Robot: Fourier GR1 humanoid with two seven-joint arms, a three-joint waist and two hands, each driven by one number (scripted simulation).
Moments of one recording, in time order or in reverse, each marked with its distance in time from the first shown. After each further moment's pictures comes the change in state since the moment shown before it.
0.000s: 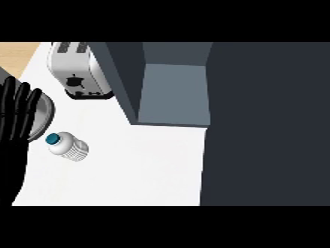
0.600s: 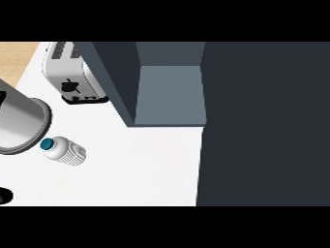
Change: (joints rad) left arm -0.001 0.153 0.291 0.171 0.447 -0.201 0.092; right arm 0.246 0.004 0.130 -0.204 -0.118 0.117 0.085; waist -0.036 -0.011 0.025
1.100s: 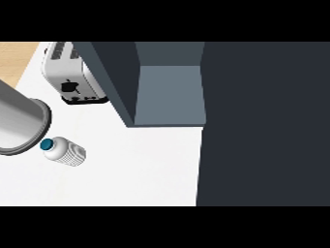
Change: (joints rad) left arm 0.073 0.092 0.122 0.000 0.116 -0.066 0.110; right arm 0.271 0.000 0.134 -0.153 0.003 0.070 -0.026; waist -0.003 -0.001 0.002
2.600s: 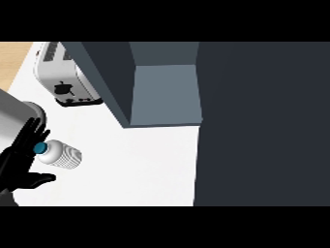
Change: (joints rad) left arm -0.188 -0.050 -0.059 0.959 -0.342 -0.193 -0.446; right arm 0.362 -0.080 0.185 -0.044 0.088 0.014 -0.280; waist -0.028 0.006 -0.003
